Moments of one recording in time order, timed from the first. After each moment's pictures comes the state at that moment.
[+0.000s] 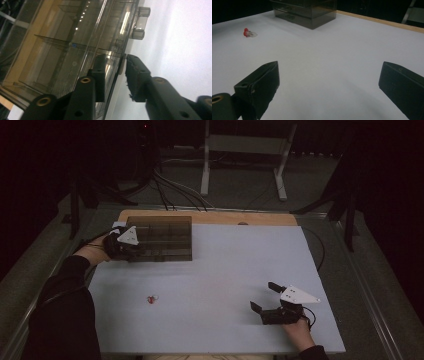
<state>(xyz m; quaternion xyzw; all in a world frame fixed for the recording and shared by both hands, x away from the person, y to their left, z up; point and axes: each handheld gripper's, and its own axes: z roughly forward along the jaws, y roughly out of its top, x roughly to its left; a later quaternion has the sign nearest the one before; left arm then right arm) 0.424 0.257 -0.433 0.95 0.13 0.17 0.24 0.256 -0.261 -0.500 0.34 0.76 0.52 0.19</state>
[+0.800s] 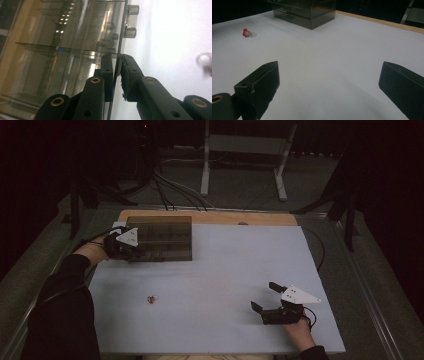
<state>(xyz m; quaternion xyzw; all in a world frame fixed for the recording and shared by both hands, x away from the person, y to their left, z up) 0.428 0.260 -0.432 0.96 0.07 0.13 0.25 0.255 -0.263 -0.499 0.34 0.76 0.52 0.19</state>
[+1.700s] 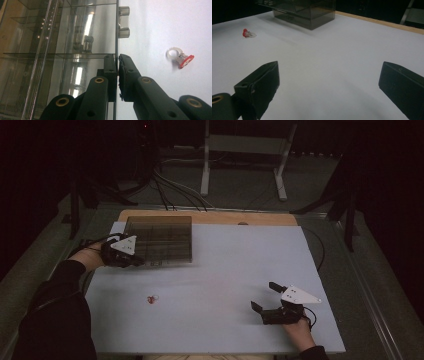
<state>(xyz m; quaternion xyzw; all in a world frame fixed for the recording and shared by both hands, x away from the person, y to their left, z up) 0.406 0.262 -0.432 0.96 0.03 0.10 0.26 0.255 -0.262 -0.498 0.34 0.76 0.52 0.20</state>
